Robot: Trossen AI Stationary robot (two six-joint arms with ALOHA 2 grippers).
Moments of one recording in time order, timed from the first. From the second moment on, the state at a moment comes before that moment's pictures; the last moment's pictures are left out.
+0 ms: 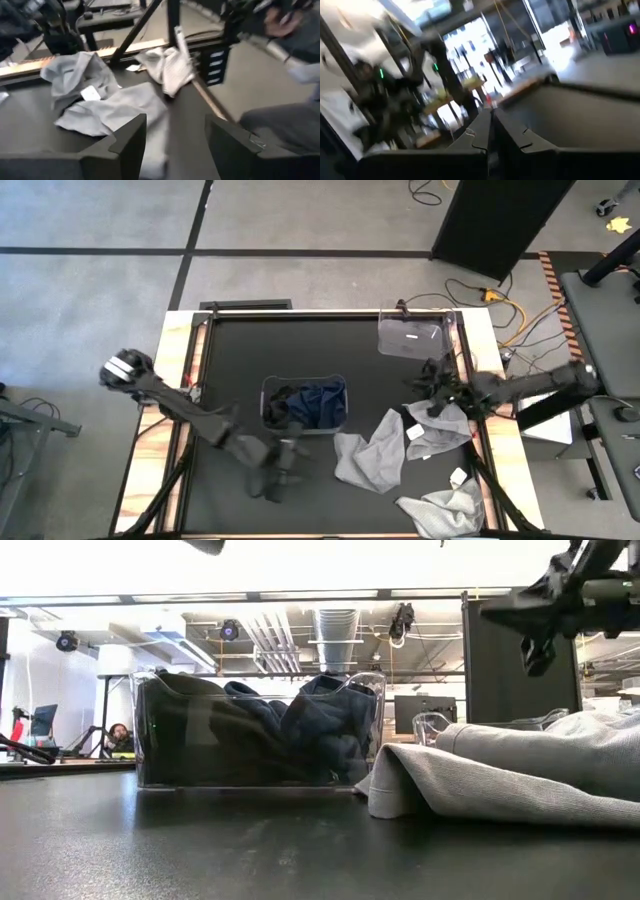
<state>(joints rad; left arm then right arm) -0.55 1.50 0.87 0.33 -0.28 -0.04 0.14 0.46 0.03 0.54 0.33 0.43</state>
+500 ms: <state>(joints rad) -0.76 1.29 0.51 0.59 -0.63 -0.15 0.59 1.35 0.73 -0.20 0.56 0.70</state>
